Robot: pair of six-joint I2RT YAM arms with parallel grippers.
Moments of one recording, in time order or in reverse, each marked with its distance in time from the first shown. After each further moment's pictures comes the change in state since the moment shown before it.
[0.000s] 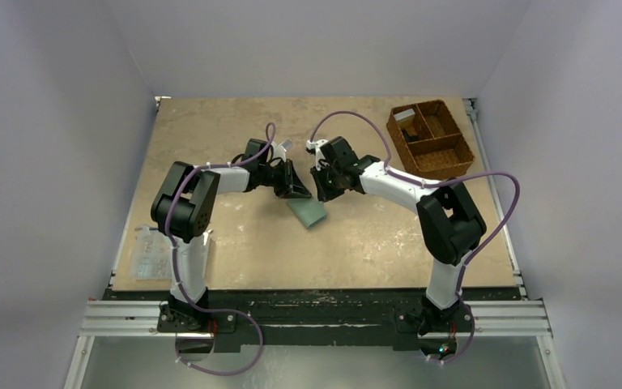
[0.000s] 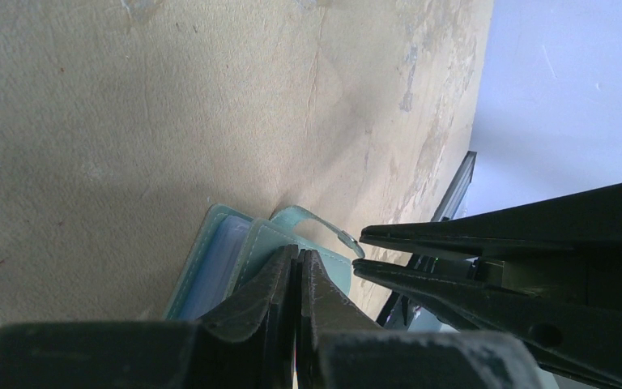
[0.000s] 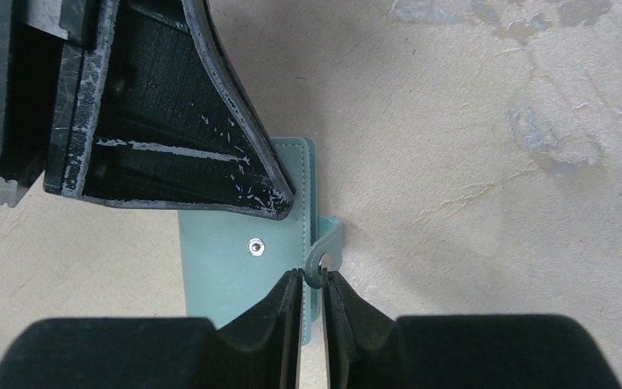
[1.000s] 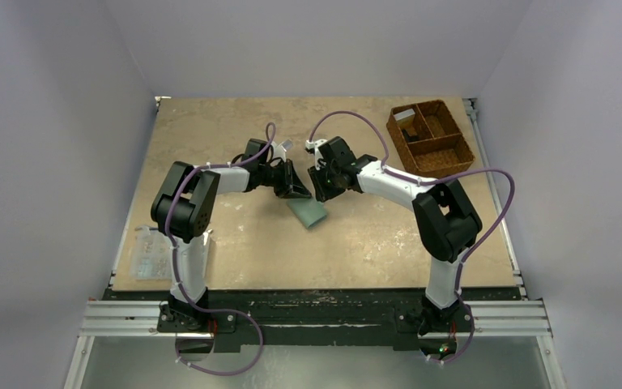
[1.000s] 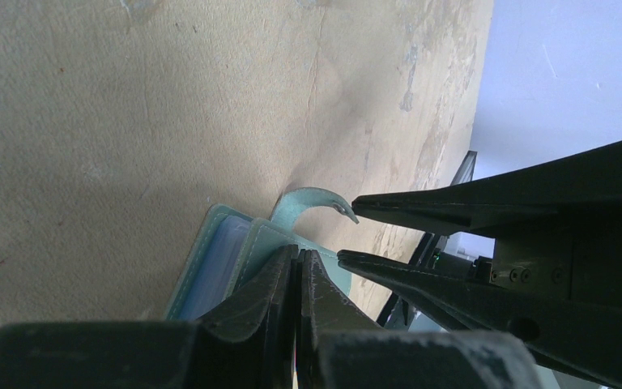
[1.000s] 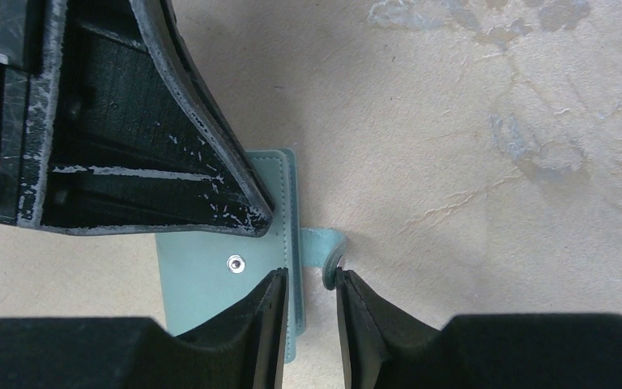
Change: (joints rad) left arm 0.000 0.000 0.000 0.000 0.000 0.001; right arm 0.000 0.032 0.019 0.004 0.037 -0.001
